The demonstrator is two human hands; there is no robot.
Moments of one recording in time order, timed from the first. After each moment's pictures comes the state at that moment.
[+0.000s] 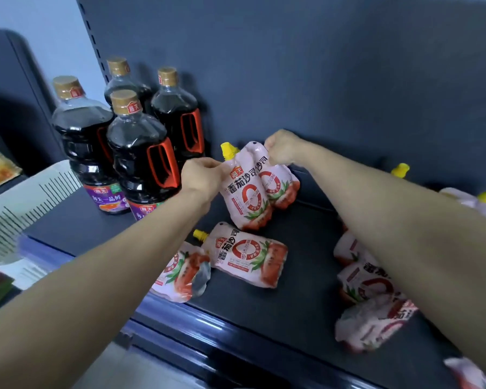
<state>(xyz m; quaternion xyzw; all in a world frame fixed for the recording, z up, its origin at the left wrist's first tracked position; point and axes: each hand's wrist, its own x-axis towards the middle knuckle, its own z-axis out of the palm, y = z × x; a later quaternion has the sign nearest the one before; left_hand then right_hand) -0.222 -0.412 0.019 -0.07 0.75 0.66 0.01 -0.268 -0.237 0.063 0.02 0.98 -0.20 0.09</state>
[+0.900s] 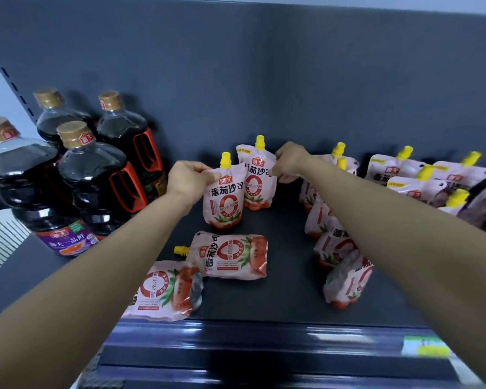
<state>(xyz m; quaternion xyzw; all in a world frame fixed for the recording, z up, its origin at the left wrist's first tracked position) -0.238 -0.398 0.029 0.10 0.80 0.59 0.10 -0.191 -0.197 0.062 0.28 0.91 -0.30 0.03</state>
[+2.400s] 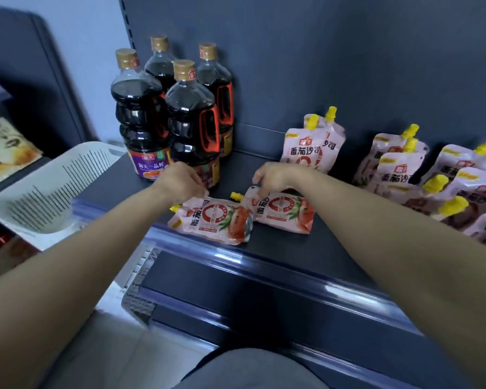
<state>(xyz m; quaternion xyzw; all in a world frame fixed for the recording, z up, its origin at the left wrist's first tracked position) -0.170 -0.555 0.003 0.06 0.94 0.31 0.12 -0.169 -0.348 0.014 -0.03 0.97 -0.05 0.23</state>
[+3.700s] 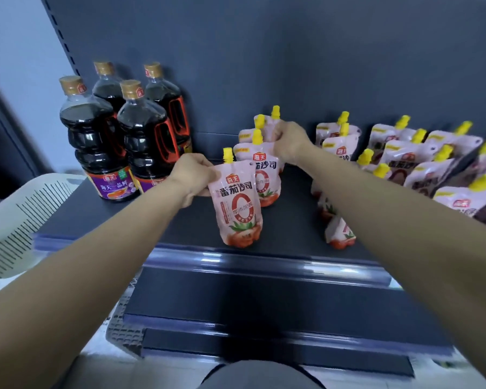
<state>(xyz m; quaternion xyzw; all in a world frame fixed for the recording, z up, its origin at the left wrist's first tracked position) -0.143 -0.476 0.032 0.09 0.81 0.56 0.14 -0.114 -0.281 0.065 0.18 0.95 -0.23 -0.12</state>
